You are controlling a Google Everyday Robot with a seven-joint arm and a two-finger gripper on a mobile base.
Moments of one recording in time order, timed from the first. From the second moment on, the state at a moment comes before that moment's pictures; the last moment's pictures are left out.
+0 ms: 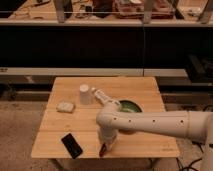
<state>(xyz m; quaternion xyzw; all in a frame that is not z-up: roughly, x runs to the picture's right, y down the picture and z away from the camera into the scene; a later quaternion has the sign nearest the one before) 0.001 0.288 0.761 -0.35 -0.19 -0.35 0.85</state>
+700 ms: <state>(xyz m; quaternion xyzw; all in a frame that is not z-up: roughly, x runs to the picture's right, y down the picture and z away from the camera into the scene) 0.026 0.286 0.763 -0.34 -0.19 -0.31 0.87</state>
